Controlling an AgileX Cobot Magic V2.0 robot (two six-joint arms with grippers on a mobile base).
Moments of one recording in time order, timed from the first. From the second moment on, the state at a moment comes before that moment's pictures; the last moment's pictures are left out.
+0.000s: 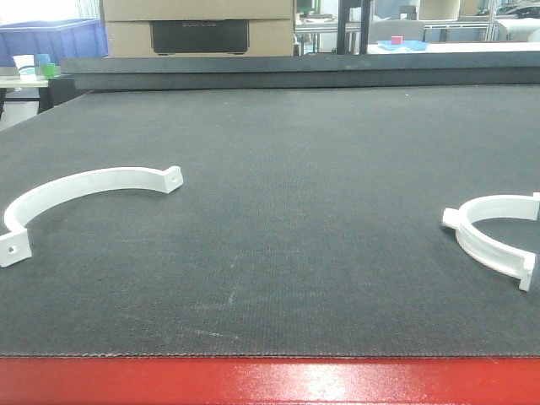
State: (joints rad) left arm -0.08 0.01 0.00 0.01 0.03 -0.03; right arm -0.07 0.00 0.00 0.08 0.03 -0.01
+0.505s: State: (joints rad) left arm -0.08 0.01 0.00 0.01 0.03 -0.03; right arm -0.07 0.00 0.00 0.08 0.03 -0.01
